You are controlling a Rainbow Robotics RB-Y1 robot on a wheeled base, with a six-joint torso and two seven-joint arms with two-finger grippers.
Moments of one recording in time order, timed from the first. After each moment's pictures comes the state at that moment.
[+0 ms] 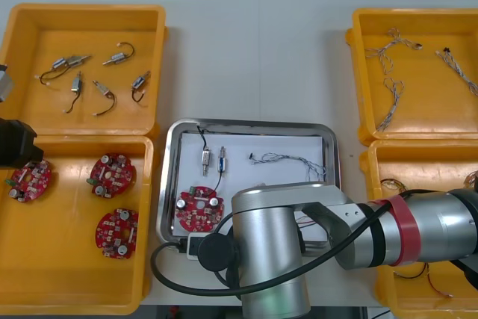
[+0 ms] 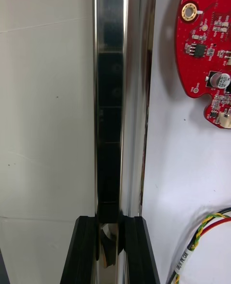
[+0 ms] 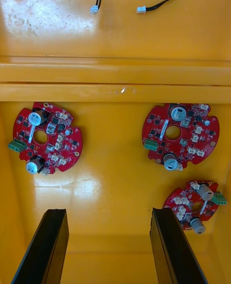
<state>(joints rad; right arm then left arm) -0.89 -0.46 1.35 -2.02 -0.58 1.61 1.41 -0.19 0.82 0.25 -2.21 0.86 1.91 -1.15</state>
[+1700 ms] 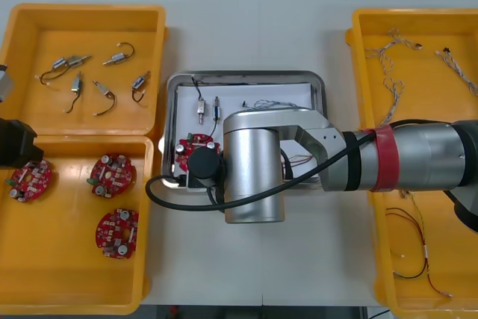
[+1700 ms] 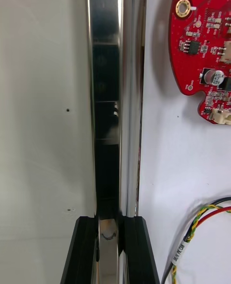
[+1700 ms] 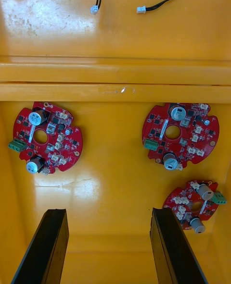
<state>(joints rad) -1.15 -0.47 1.34 -1.76 -0.70 1.45 1.52 -0.19 0.82 0.25 -2.21 0.86 1.91 -1.15</state>
